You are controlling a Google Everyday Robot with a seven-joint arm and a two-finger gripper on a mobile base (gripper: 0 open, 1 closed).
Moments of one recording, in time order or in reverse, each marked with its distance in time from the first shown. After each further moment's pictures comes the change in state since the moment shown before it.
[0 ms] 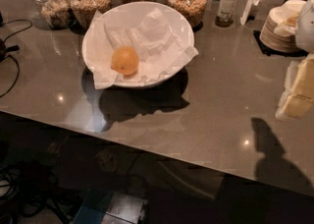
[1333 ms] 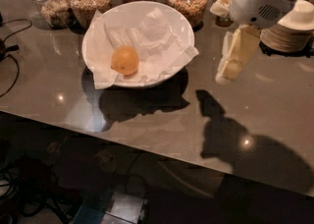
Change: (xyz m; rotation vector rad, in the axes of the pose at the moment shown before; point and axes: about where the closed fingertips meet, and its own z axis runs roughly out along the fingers) arm -0.108 -0.053 0.034 -0.044 -0.242 -0.176
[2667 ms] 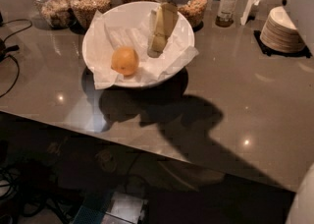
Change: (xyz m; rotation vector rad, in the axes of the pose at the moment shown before) arm -0.137 -0.060 0.072 -0.093 -0.157 -0.197
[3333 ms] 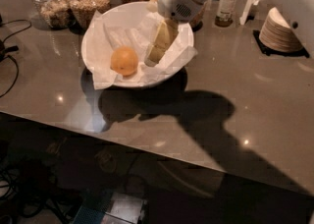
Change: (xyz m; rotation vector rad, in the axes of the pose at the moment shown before) arm 0.018 -0.002 0.027 0.032 -0.118 0.132
